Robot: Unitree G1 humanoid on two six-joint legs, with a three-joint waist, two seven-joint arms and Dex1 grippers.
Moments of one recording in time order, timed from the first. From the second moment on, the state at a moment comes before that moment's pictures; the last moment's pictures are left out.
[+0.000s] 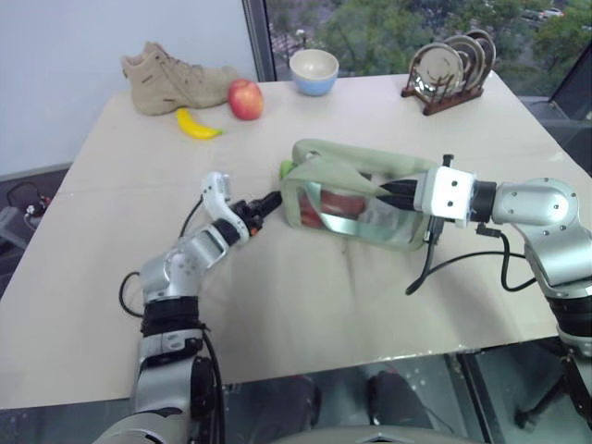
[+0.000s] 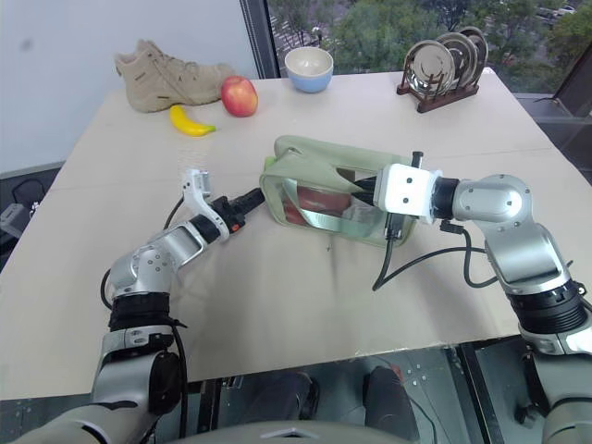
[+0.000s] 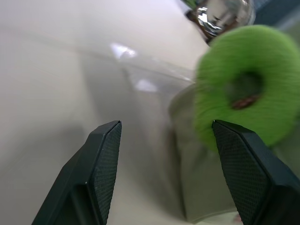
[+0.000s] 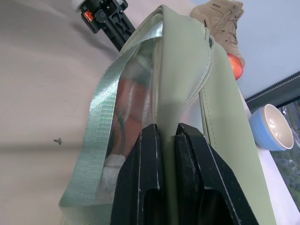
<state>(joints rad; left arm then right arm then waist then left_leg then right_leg) -0.55 0.31 0.32 0.27 -0.70 0.80 -0.42 -0.57 -0.71 0.14 -0.25 0.09 0.15 1.01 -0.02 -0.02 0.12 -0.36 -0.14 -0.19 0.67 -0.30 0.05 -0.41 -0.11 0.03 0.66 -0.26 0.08</state>
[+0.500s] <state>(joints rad) -0.64 0.24 0.49 0.35 -0.89 1.03 -0.29 -0.58 -0.71 0.15 -0.26 0.09 0.15 1.01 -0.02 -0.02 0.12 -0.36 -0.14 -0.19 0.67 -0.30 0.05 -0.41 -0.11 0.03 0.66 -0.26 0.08</state>
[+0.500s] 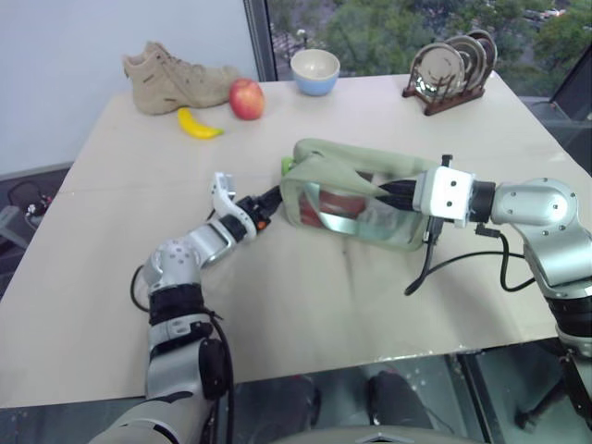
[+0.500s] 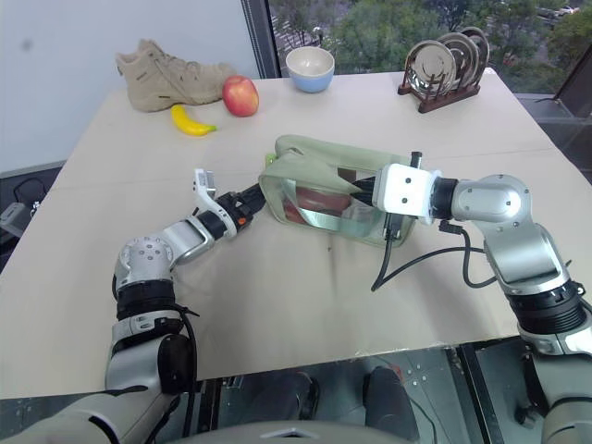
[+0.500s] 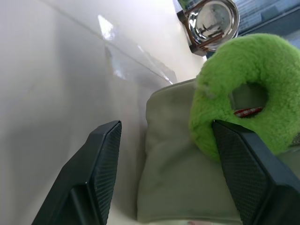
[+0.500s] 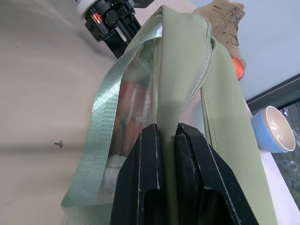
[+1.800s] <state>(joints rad) -0.66 0.35 0.14 0.34 -0.42 0.37 -0.66 -0.57 -0.72 0.14 -0.28 0.09 0.17 1.01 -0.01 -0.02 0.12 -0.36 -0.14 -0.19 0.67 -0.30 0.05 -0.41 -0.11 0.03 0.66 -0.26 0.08</state>
